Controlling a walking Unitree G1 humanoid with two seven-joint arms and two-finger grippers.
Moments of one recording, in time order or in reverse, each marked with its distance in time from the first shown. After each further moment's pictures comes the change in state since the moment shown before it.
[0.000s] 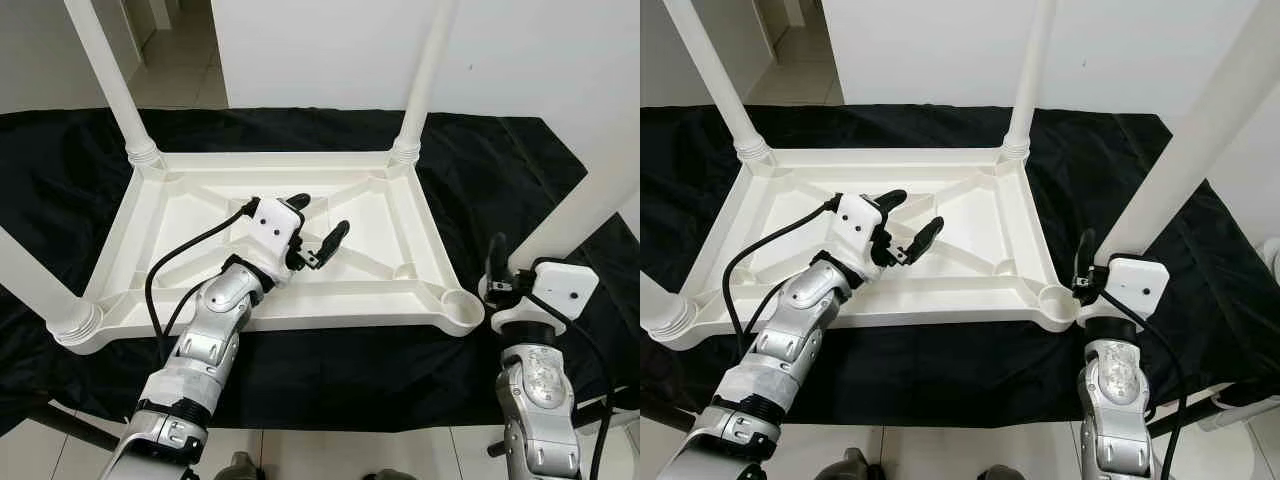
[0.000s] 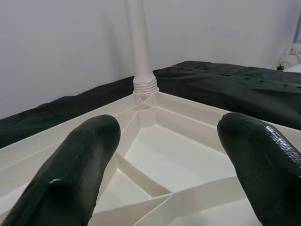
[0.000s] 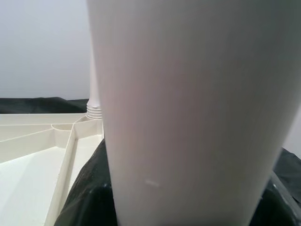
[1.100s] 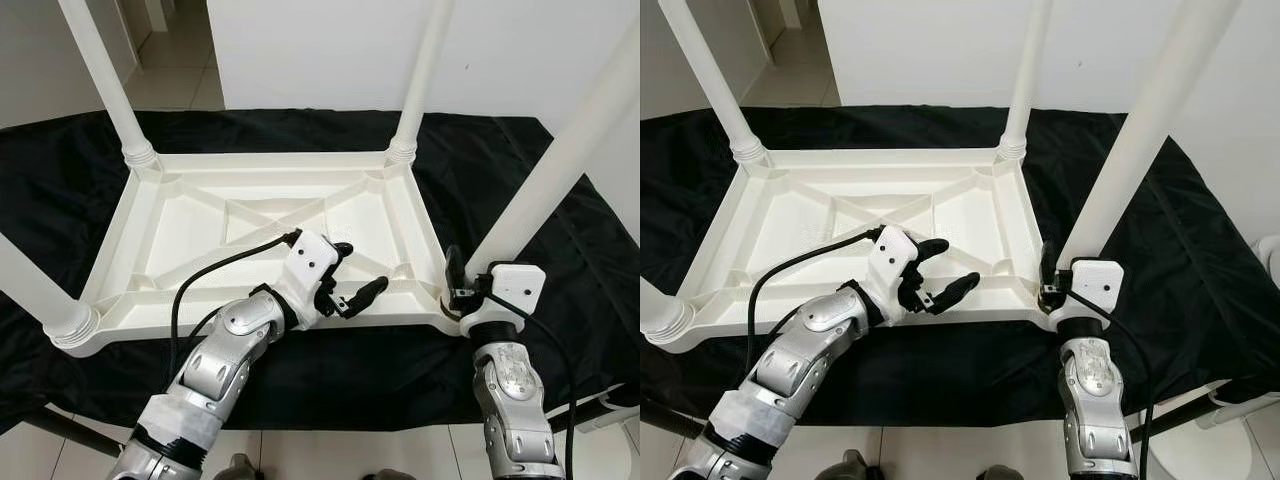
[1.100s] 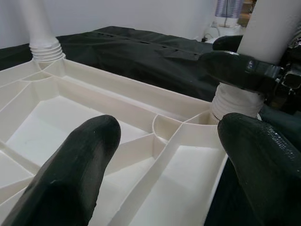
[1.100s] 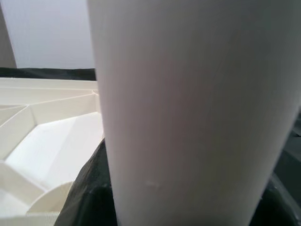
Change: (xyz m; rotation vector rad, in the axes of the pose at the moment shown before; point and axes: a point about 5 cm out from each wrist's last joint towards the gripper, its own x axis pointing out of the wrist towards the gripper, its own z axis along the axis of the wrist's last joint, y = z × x) left arm -0.009 -0.056 0.005 -0.148 0.136 -0.309; right arm -0.004 0.025 -0.032 0.045 0.110 0.209
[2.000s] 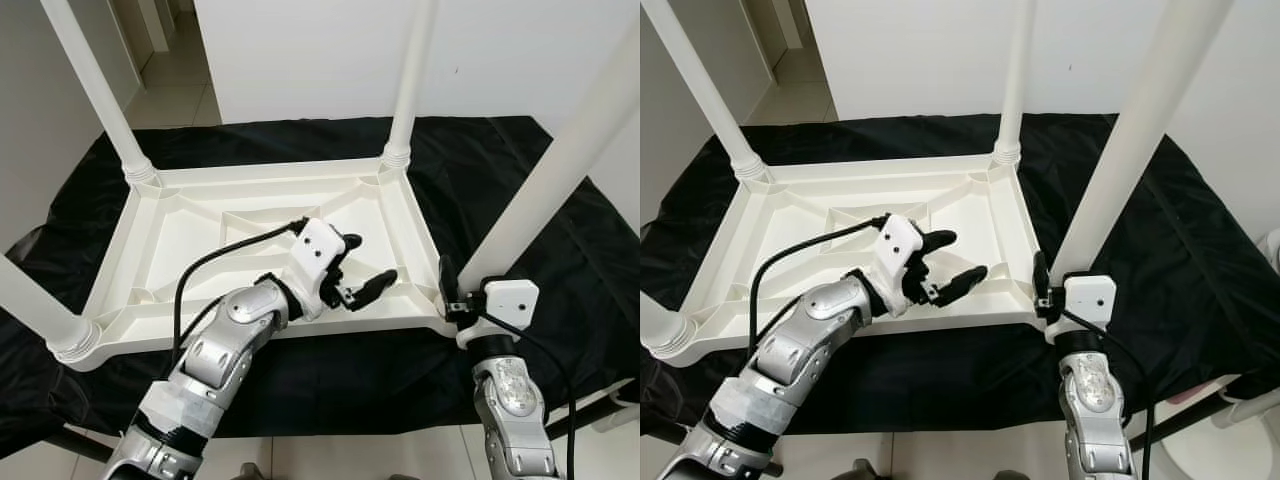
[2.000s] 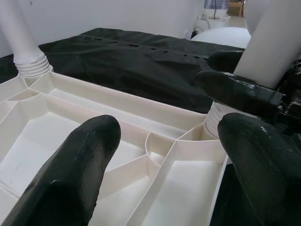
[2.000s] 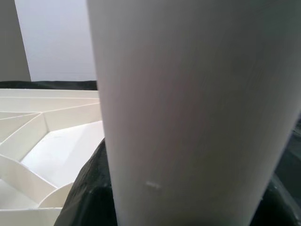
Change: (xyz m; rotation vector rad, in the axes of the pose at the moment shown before) left arm 0.006 0.003 0.010 -0.004 -0.002 -0.027; right arm -0.009 0.002 -0.002 -0.028 -0.030 0.033
